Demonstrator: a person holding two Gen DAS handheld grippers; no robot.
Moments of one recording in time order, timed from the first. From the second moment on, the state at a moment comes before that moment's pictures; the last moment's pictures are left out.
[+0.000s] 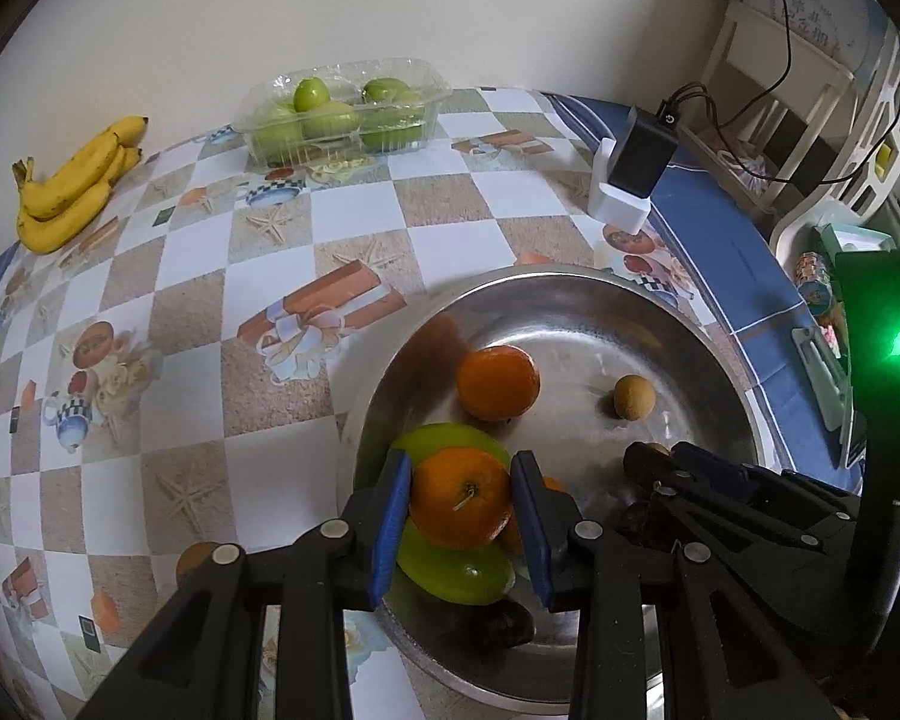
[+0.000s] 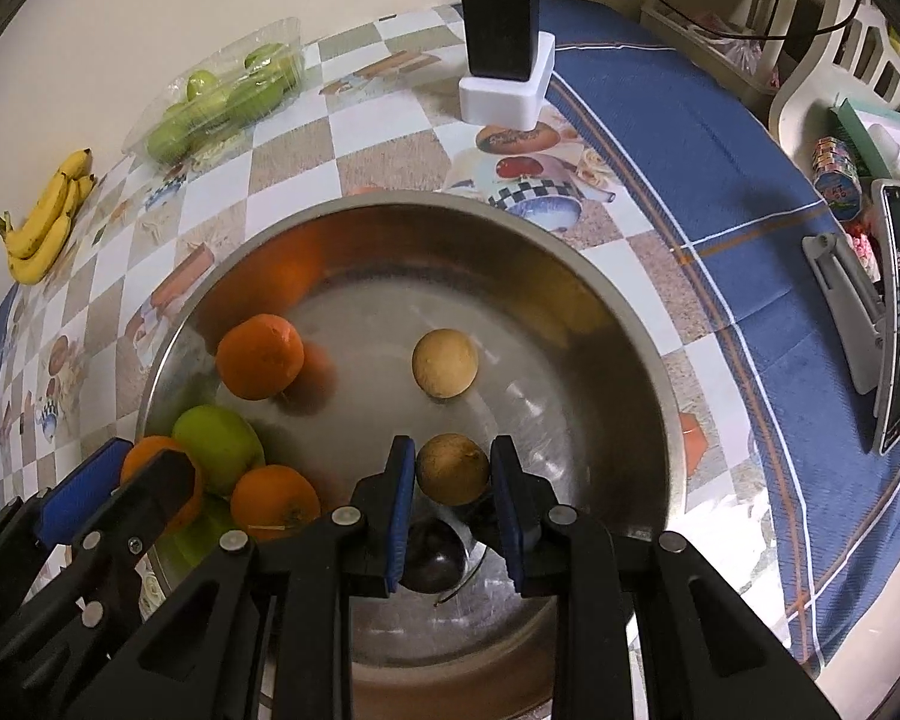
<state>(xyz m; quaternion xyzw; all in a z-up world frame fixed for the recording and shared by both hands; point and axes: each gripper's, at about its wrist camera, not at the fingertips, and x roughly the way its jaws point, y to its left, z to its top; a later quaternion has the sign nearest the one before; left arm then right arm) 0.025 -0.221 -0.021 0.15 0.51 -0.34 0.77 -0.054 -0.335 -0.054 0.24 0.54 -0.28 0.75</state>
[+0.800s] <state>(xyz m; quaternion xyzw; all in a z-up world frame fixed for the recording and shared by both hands) 0.031 -0.213 -0.010 0.13 0.51 -0.35 0.77 -0.055 -0.334 -0.041 0.25 0.53 -0.29 0.76</state>
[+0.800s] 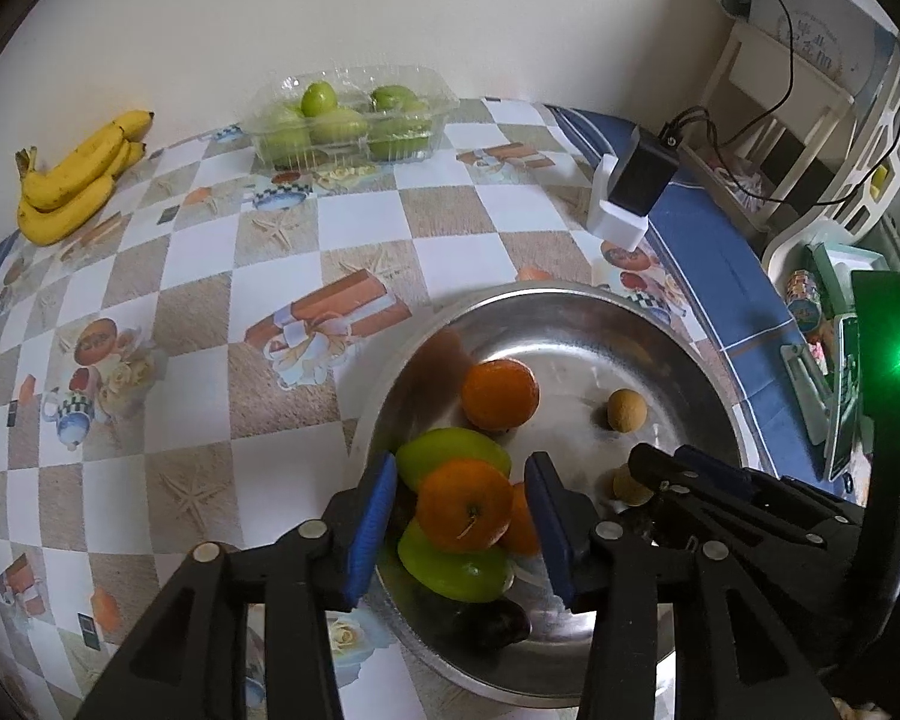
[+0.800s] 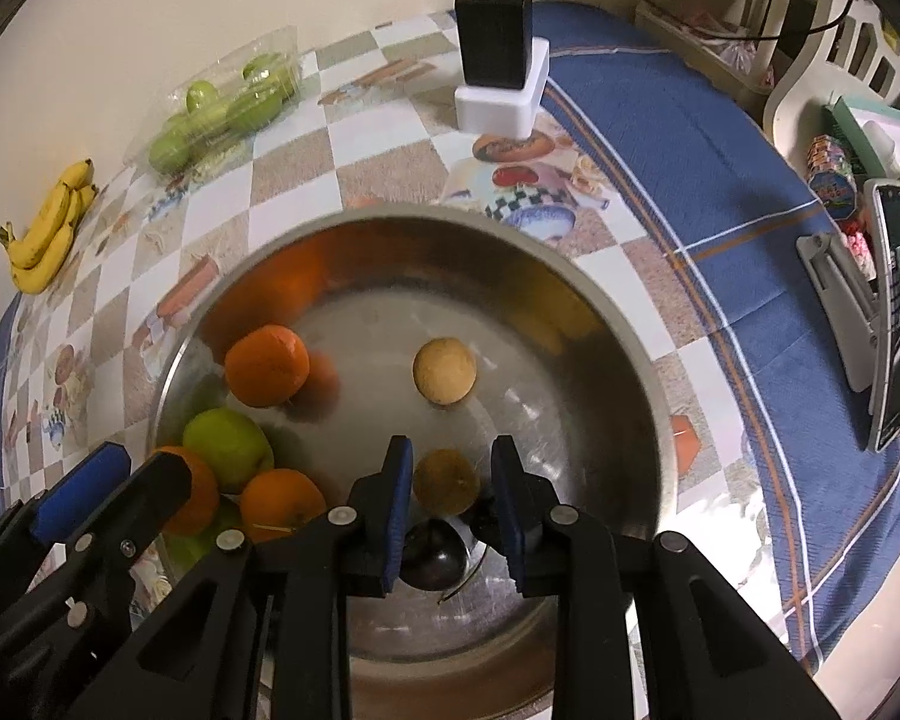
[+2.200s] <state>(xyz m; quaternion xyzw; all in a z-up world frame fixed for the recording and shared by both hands) 0.092 -0.137 -0.049 0.13 0.55 -0.13 0.81 -0.044 -0.319 -0.028 0.21 0.51 -0.28 0.79</state>
